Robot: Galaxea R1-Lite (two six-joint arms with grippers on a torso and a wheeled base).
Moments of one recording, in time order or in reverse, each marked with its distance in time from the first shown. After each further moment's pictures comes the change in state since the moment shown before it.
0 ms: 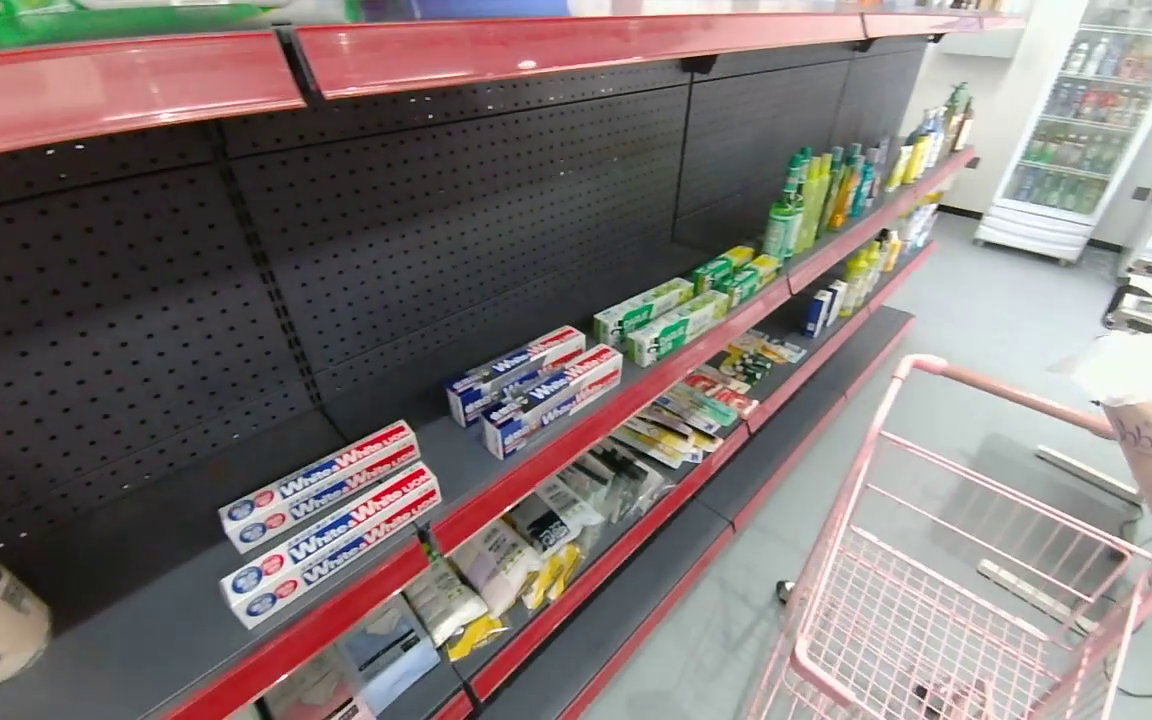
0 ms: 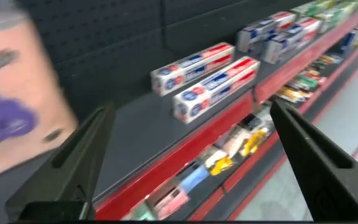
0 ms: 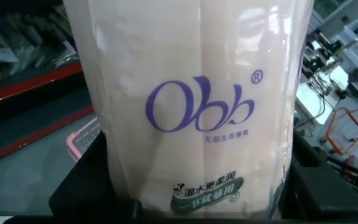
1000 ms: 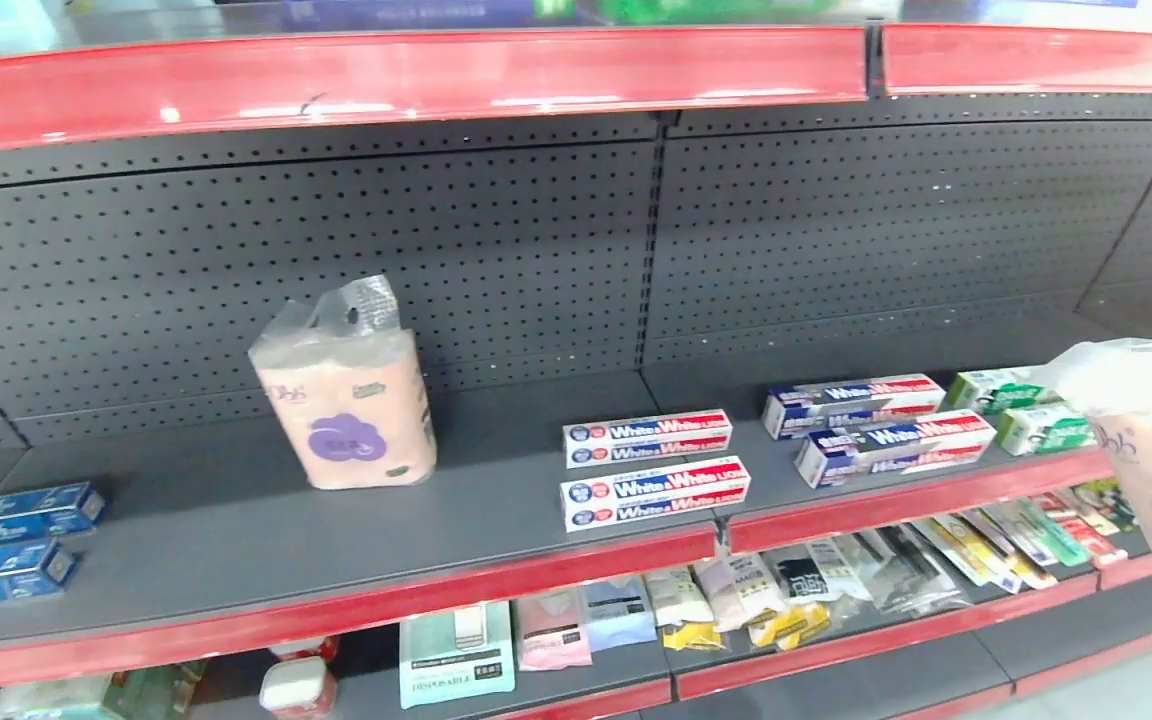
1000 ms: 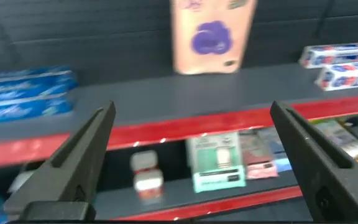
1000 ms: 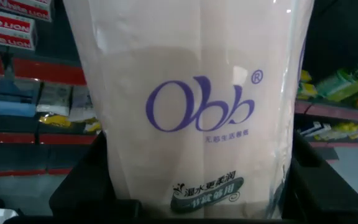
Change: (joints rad) left arm 0.000 0.000 0.000 0.000 0.000 0.000; right arm 0.033 0.002 0.004 0.002 0.007 -0.019
